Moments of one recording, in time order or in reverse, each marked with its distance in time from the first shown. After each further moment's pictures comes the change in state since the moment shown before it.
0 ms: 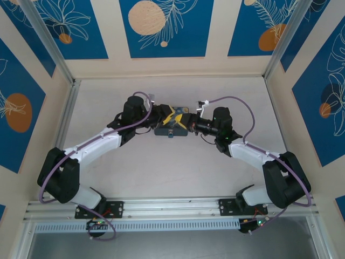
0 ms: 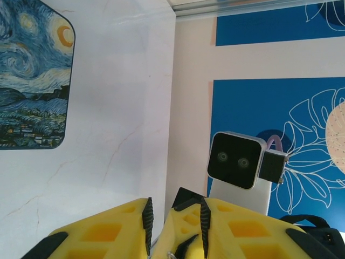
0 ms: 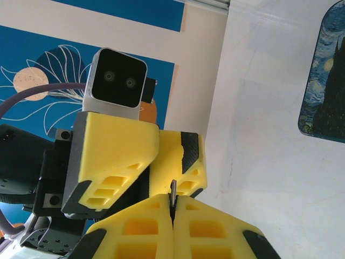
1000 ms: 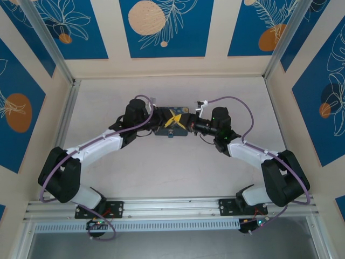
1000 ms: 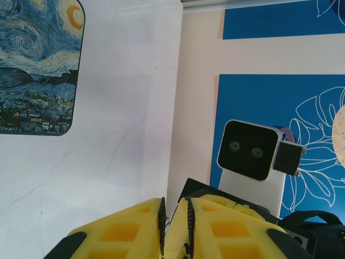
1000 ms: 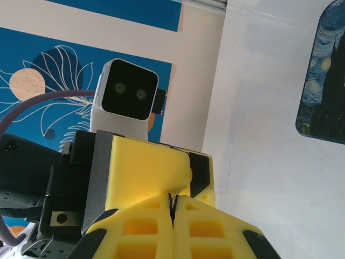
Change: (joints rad) left arm -0.026 0.006 -0.033 0.026 -0.001 -0.029; right arm 0.008 0.017 0.005 0.004 0.014 0.000
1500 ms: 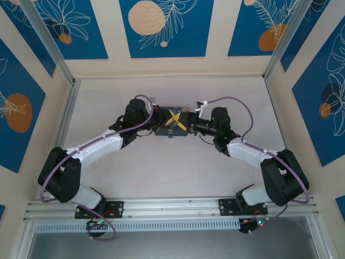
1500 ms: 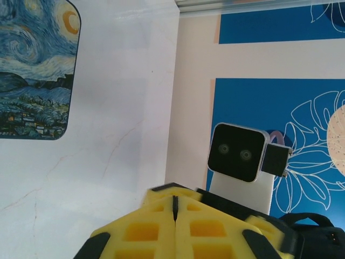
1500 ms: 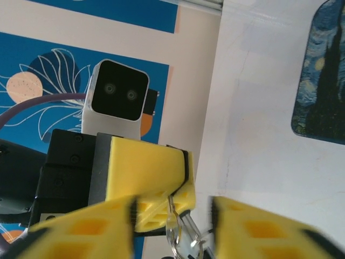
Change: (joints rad) left arm -0.002 0.000 0.000 0.015 -0.016 -0.006; right arm -0.007 -0.004 -0.007 -0.008 0.014 0.006
